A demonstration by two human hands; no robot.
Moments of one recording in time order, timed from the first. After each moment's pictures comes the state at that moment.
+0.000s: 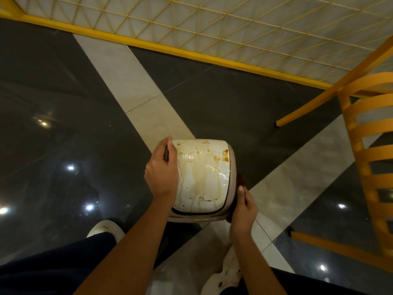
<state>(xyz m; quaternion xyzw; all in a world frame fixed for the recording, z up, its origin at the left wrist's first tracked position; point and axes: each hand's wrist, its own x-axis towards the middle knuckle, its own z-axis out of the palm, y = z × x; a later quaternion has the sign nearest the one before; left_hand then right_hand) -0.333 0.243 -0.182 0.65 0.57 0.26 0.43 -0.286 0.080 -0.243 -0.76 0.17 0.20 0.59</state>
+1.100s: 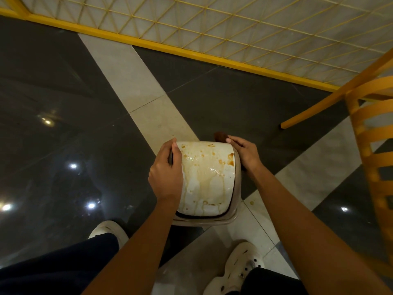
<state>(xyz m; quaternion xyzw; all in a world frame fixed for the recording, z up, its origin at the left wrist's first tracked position) -0.333 0.244 -0.183 0.65 0.57 0.25 0.44 -0.160 0.161 -0.215 -0.79 -0.05 0.39 0.48</state>
